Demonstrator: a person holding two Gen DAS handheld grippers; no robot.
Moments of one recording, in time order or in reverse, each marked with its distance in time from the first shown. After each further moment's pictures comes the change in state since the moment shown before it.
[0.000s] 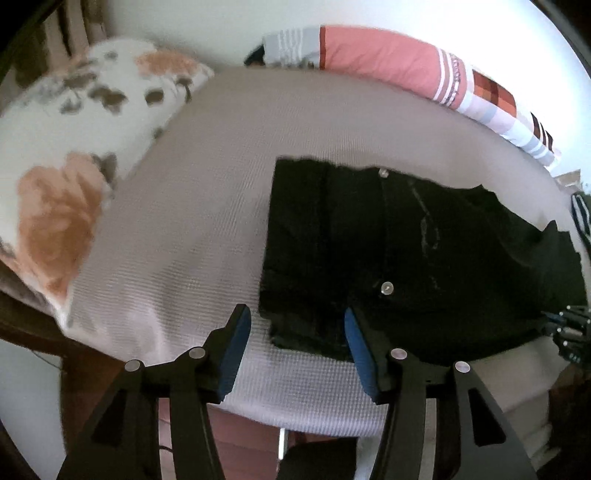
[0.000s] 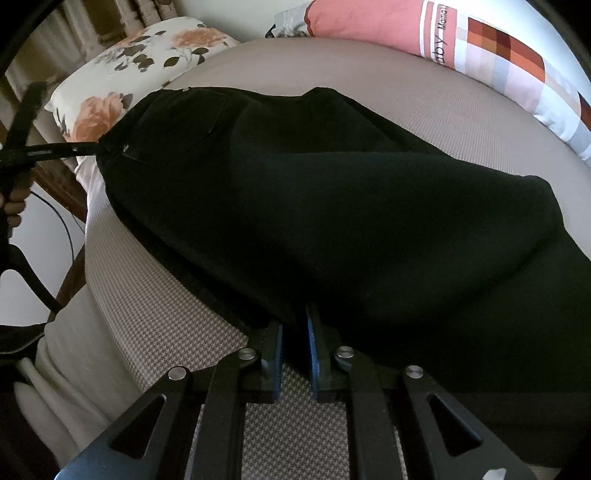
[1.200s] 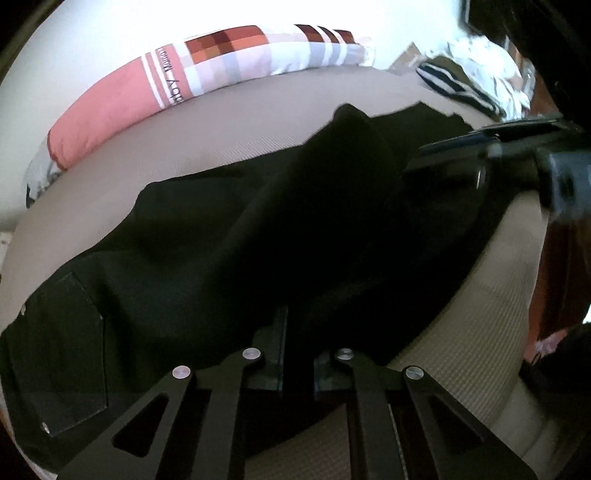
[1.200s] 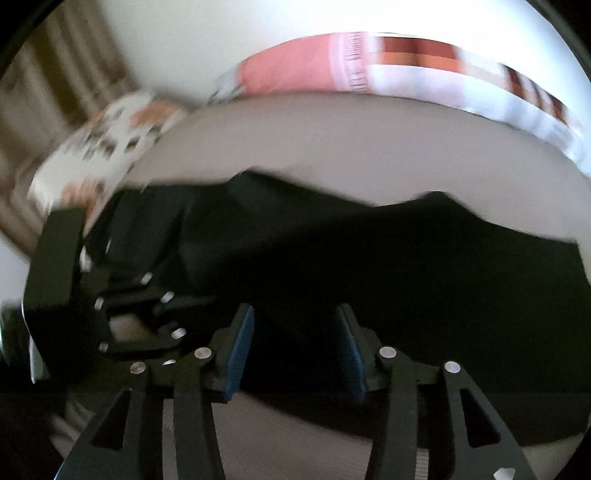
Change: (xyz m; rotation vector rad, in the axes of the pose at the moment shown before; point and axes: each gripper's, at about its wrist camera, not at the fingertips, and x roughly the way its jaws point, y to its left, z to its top) left arm 0.064 -0.296 -0.023 0.602 -0.074 -0.320; right arm -0.075 -0.080 -0.005 0.323 -0.210 -0.036
